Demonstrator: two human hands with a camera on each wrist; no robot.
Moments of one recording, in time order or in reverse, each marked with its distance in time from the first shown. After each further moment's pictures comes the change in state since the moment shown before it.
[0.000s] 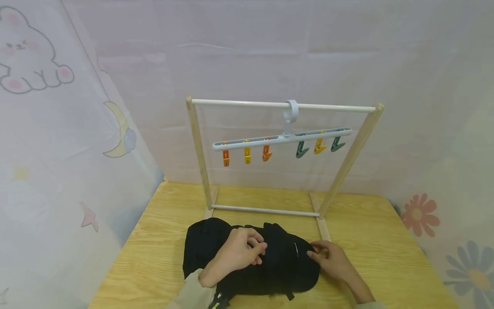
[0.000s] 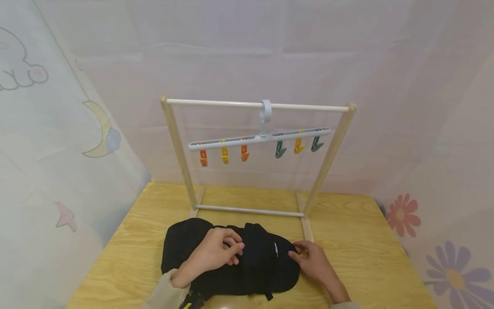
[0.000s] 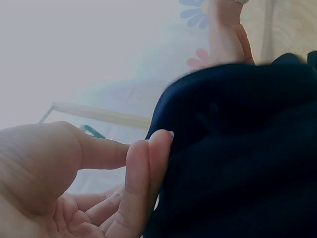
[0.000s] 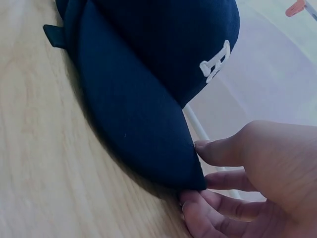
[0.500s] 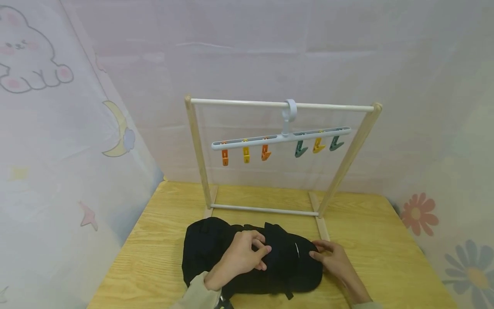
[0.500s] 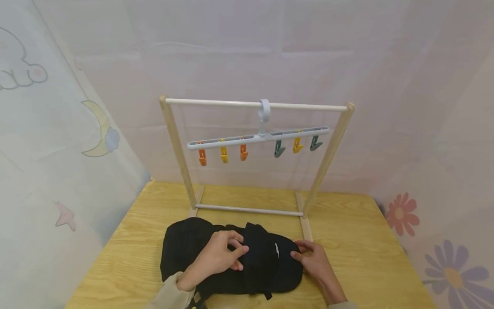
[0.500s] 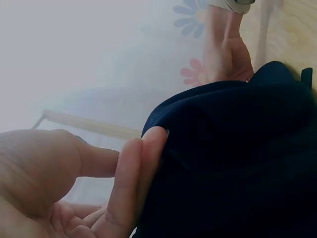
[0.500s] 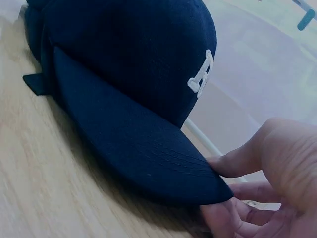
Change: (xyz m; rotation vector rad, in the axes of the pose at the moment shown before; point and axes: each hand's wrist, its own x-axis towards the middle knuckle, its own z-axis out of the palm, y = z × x) left_hand 0.001 -0.001 0.020 -0.096 0.019 -0.070; right_hand -0.001 0.002 0.005 0.314 0.036 0.238
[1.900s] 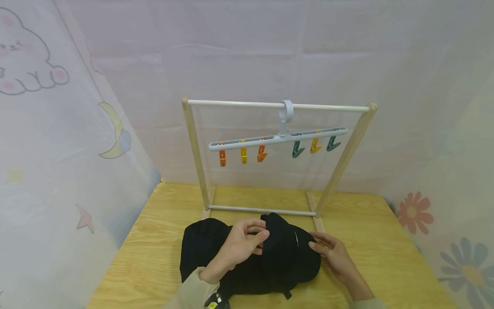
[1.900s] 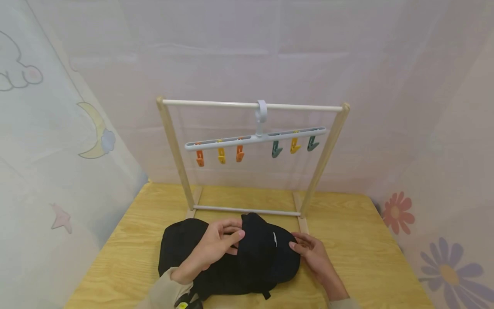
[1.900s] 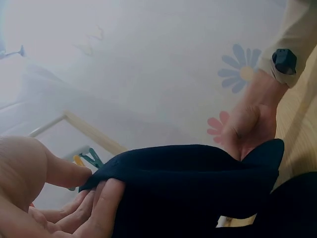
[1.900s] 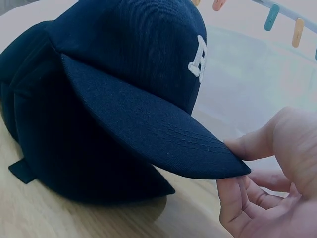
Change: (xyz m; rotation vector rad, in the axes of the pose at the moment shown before) left_hand 0.002 0.023 -0.012 -0.264 0.015 0.086; right_hand -0.002 -0.014 -0.011 0.382 -0.106 -0.044
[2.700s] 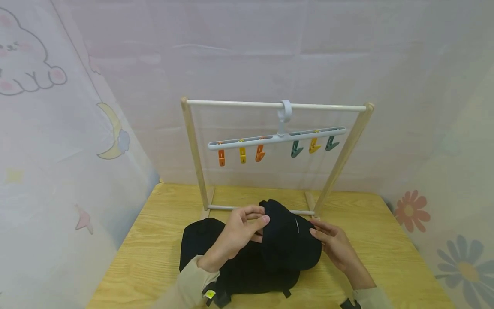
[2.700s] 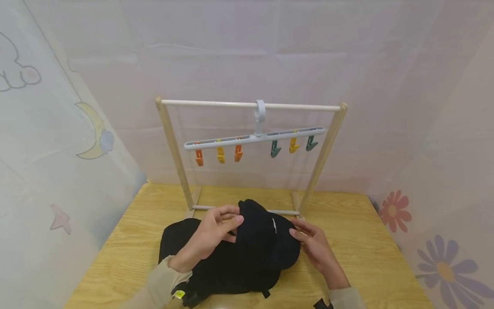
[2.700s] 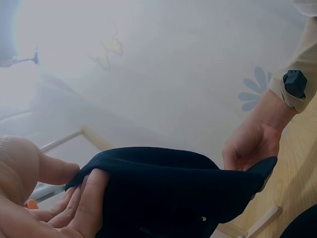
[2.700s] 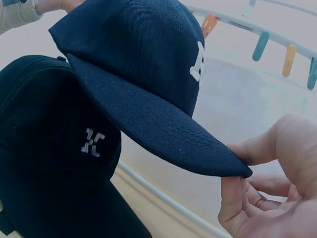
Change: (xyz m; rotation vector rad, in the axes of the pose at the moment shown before) left_hand 0.008 0.029 -0.005 -0.098 -0.015 0.030; right_hand -0.001 -0.037 -0.003 0.069 -0.088 -0.097
